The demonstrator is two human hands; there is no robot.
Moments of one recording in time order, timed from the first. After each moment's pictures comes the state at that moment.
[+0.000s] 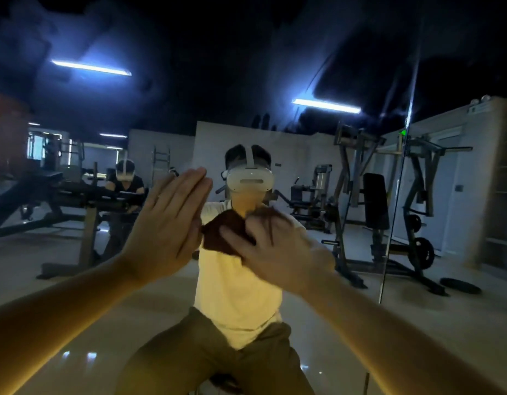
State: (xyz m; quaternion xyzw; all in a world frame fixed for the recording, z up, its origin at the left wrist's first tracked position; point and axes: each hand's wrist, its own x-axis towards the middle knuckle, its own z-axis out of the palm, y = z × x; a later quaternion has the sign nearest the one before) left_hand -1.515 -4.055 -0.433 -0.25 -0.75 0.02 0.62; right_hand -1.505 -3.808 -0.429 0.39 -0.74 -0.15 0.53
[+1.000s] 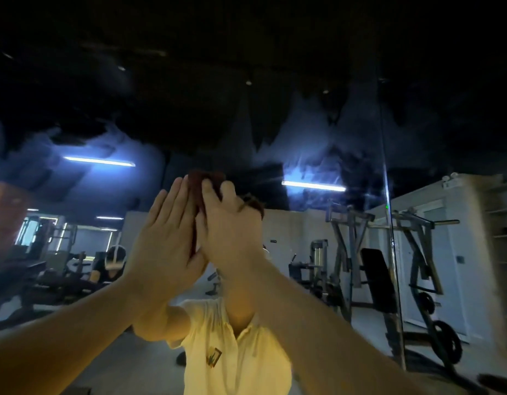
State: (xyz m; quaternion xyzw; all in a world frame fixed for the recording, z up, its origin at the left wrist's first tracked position) left_hand -1.539 -4.032 -0.287 -0.16 -0.71 0.04 0.69; right_hand -1.515 -3.893 -0.248 0.23 -0.74 -0.04 0.62
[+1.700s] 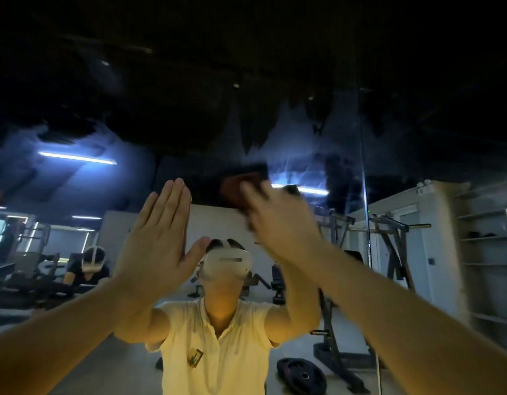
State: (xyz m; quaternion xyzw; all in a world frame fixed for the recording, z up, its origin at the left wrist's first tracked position) left_hand -1.542 -4.035 -0.291 -0.12 -0.72 0.05 0.68; right_hand -1.506 -3.797 -0.220 0.19 -0.75 -0.15 0.62
